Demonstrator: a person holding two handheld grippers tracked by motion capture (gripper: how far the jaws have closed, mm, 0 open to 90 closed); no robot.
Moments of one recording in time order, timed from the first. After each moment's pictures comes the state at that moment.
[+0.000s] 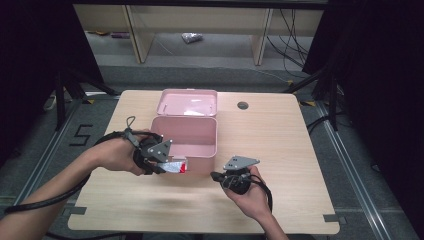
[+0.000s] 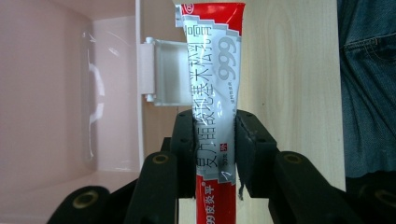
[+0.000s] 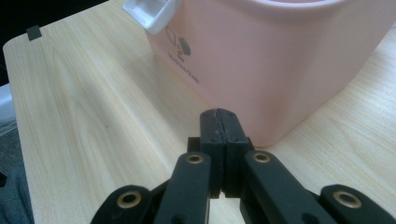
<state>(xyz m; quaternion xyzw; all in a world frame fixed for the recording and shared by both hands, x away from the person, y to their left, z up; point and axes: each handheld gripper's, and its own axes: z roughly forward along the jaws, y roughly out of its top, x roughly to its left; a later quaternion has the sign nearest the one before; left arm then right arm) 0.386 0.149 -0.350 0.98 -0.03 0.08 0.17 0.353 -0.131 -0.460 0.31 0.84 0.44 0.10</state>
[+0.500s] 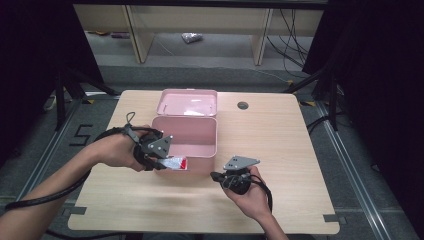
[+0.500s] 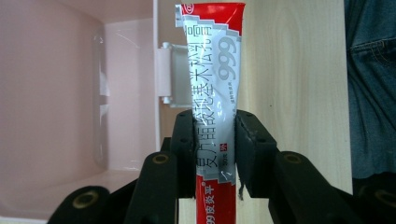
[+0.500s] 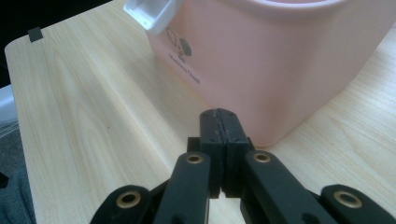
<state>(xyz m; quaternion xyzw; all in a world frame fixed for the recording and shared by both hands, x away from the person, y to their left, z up) 0.393 0.148 -0.343 0.98 -0.03 0.09 0.17 0.353 -0.131 -0.460 0.31 0.84 0.44 0.10</state>
